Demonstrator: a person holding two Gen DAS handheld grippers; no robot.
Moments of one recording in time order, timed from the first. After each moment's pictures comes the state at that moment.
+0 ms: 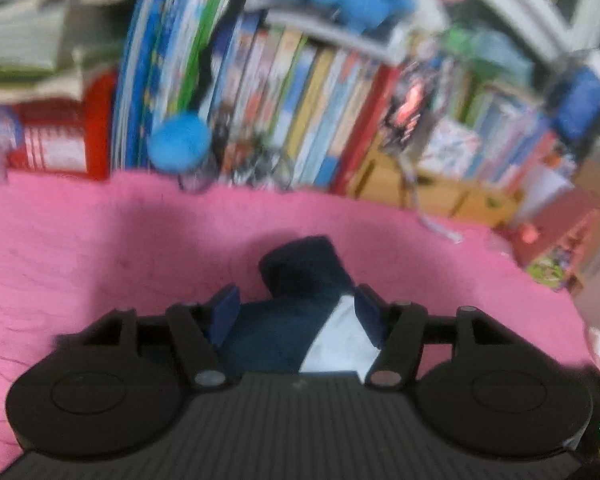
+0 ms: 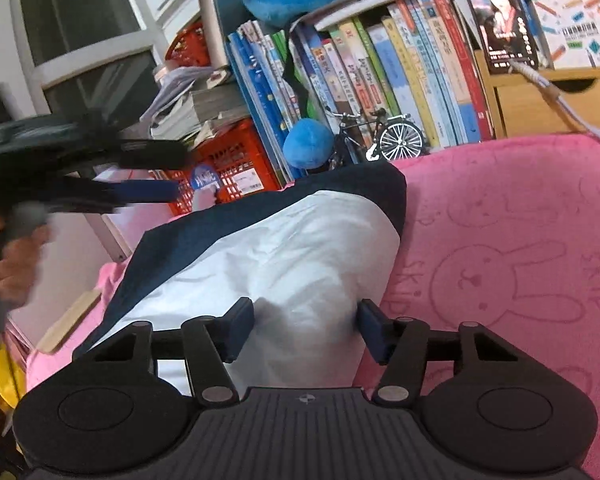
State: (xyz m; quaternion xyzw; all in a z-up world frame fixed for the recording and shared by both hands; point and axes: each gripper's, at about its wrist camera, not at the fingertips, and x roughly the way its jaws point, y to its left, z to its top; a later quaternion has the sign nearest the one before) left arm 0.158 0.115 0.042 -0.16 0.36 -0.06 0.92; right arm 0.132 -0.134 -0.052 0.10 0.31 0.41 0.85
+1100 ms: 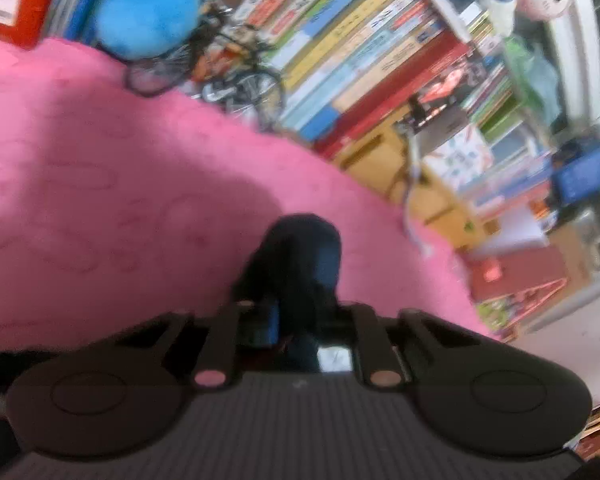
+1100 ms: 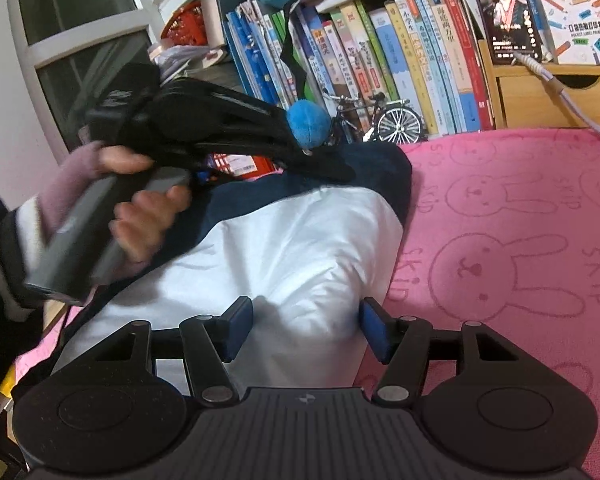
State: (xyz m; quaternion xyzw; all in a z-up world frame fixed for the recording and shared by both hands) left arm 0.242 0.132 -0.030 -0.33 0.40 -0.15 0.84; right arm 0.131 -0.127 -0.056 0.07 0.33 0.41 0.85
